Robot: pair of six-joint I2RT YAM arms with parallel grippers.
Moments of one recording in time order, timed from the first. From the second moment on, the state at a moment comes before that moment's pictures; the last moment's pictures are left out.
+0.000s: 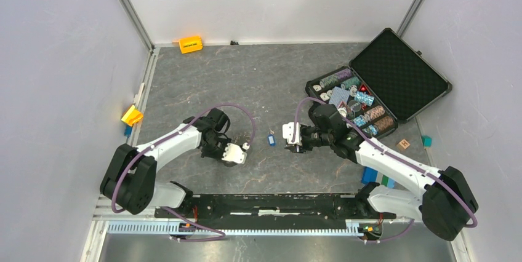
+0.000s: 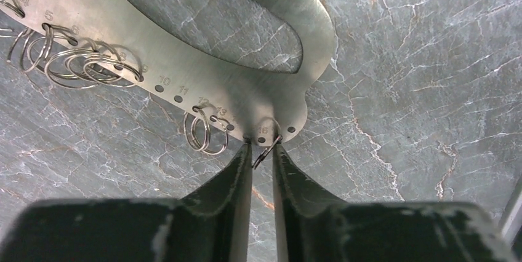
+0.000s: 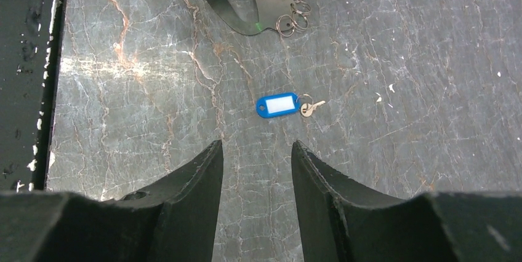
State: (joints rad) left arm -0.49 1.35 0.69 -0.78 0.16 1.36; right arm 0.69 1.12 0.64 -0.16 -0.59 -0.77
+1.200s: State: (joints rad) left arm -0.51 1.02 0.83 -0.35 0.86 0.64; right arm 0.69 1.17 0.84 -0.05 -0.92 -0.50
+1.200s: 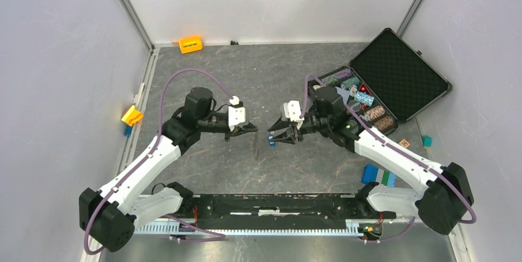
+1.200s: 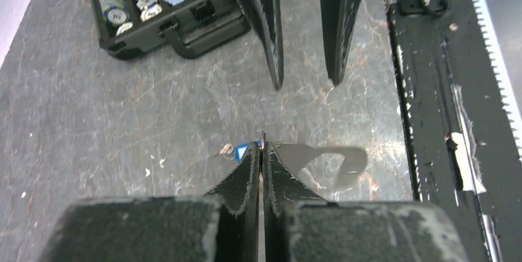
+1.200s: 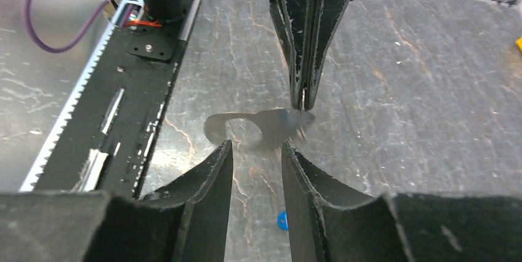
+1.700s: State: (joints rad) left arm -0.59 1.02 0.78 -0.21 0.88 0.52; right arm 0.69 1.20 0.84 0.05 -0.94 -0.37
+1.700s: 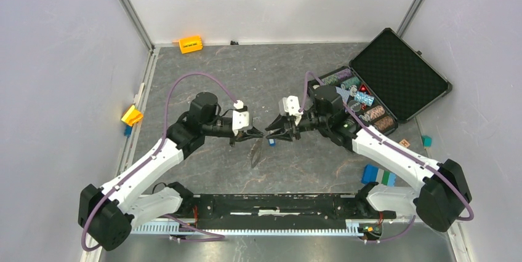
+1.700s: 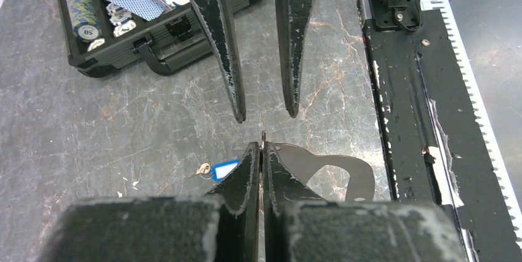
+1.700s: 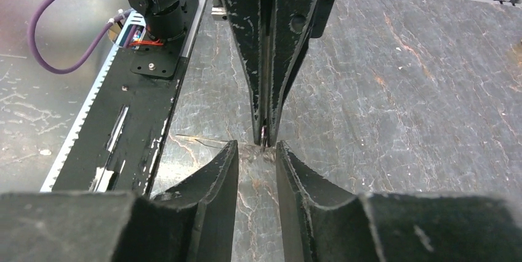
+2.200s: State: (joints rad) left arm -0.59 1.00 0.75 -0.14 0.89 0.46; right arm 0.69 1.23 0.84 0.08 -0.94 -0.34
